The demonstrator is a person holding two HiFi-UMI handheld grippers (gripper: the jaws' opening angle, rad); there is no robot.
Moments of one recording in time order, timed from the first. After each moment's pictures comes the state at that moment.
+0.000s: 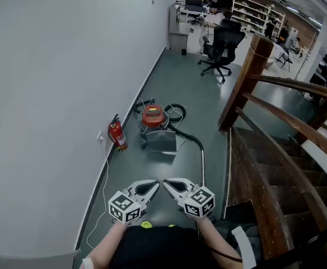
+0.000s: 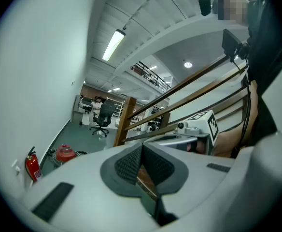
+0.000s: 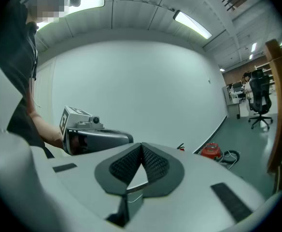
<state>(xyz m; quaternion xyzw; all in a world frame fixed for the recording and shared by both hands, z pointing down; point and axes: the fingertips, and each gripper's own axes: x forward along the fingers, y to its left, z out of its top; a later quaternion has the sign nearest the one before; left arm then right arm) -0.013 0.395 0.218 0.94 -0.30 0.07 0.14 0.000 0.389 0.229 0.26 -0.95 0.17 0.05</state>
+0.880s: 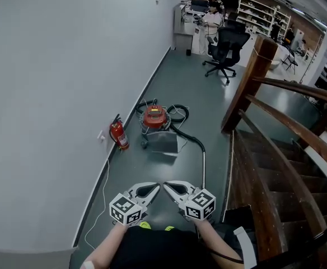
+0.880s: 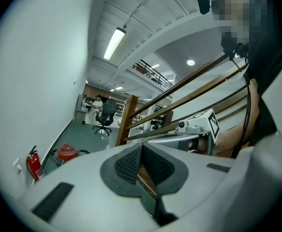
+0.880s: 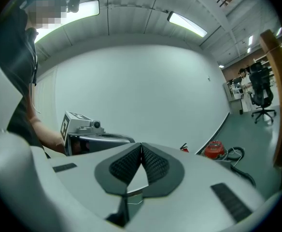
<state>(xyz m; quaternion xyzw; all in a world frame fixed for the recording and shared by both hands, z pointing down) 0.008 0.394 0.224 0.93 -0.31 0.08 0.14 0.019 0.389 0.228 0.24 -0.95 0.19 0.02</state>
